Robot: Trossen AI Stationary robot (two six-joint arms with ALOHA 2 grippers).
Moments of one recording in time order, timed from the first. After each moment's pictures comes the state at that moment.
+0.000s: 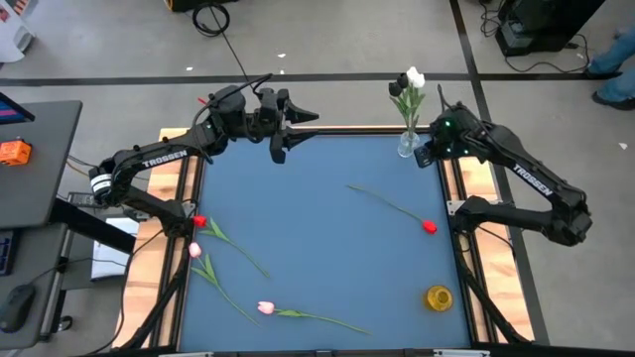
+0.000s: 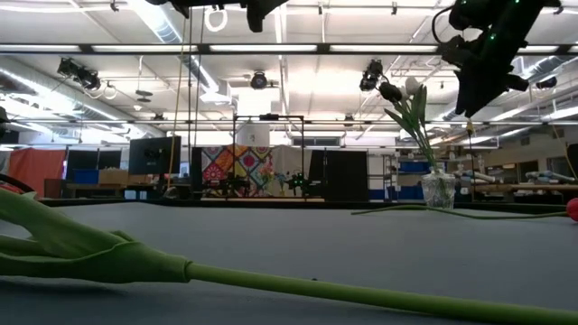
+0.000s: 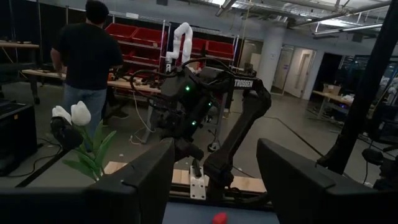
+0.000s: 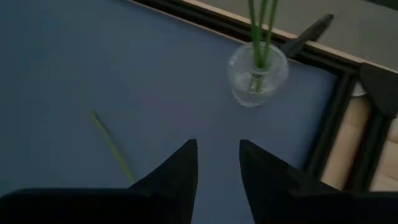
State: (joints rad) left arm 0.46 1.37 1.23 0.27 0.48 -0.20; right arm -0.85 0.91 0.96 -1.03 0.04 0.30
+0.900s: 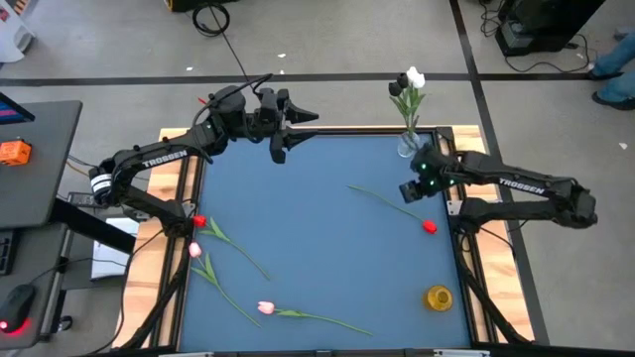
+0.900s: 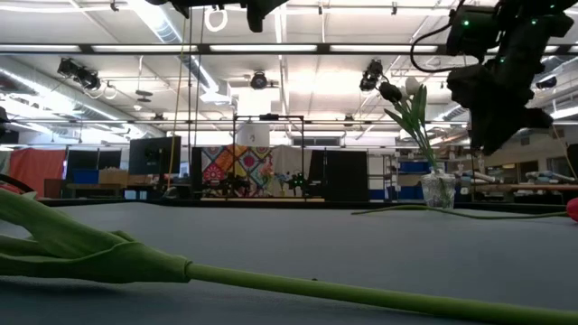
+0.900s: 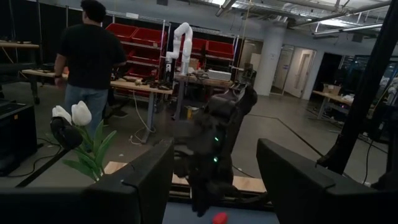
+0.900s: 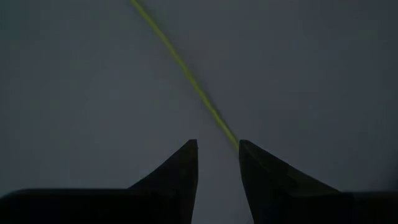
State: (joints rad) left arm 0.46 1.37 1.23 0.27 0.48 -0.20; right arm -0.45 0.90 0.69 -0.96 -0.09 0.76
